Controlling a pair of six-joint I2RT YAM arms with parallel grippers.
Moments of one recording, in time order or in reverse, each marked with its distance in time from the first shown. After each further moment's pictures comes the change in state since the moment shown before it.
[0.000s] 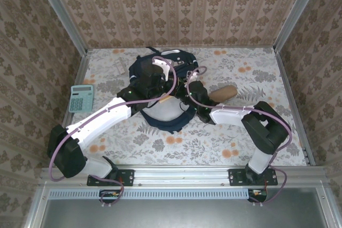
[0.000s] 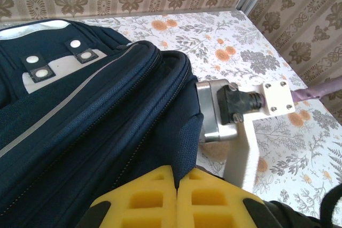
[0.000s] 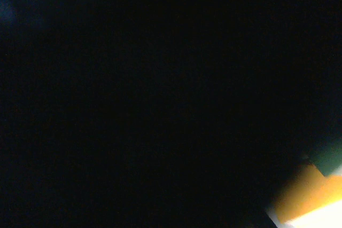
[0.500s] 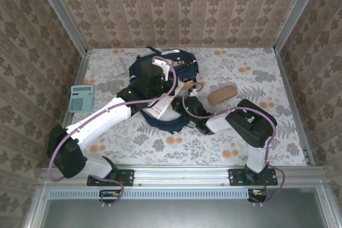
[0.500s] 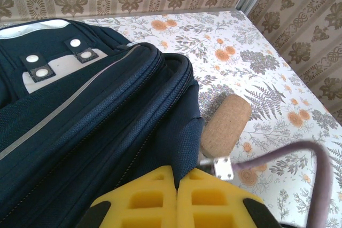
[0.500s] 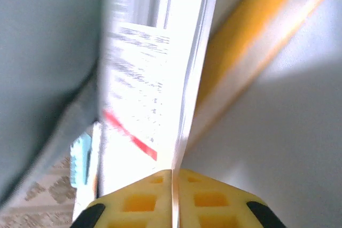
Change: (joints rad) left arm 0.000 -0.002 0.000 -0.001 0.002 0.000; right arm 0.068 0.138 -0.185 0.099 0.117 0.024
